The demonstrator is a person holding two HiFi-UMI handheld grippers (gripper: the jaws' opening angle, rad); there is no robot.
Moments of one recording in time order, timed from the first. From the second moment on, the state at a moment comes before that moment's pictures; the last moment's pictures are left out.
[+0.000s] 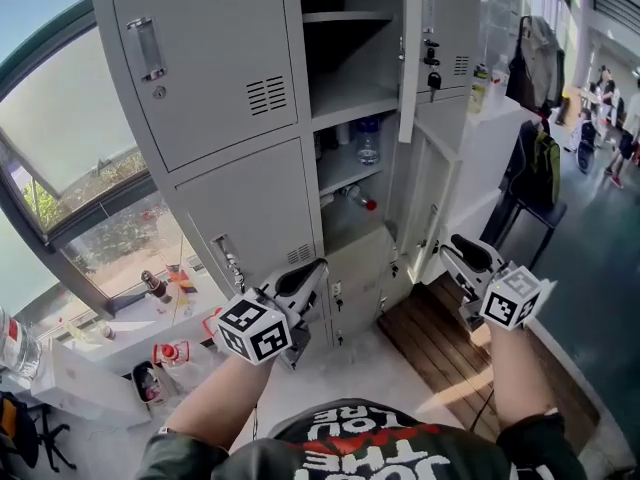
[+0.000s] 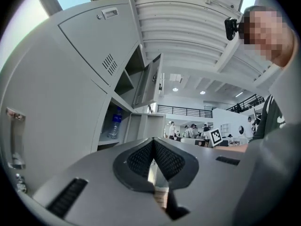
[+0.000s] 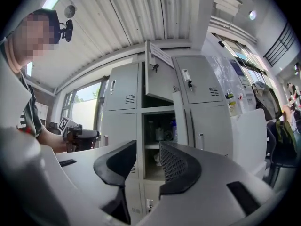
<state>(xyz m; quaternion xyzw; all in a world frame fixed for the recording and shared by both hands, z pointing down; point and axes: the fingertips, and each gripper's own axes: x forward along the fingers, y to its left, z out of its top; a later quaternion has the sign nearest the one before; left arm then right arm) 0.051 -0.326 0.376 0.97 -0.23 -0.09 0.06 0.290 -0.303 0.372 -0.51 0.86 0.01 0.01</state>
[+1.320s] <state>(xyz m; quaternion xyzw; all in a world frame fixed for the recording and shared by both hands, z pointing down) -0.054 -0.296 0.403 0.96 -0.25 -0.09 0.08 0.145 -0.274 0.439 -0.50 0.86 -0.06 0.00</state>
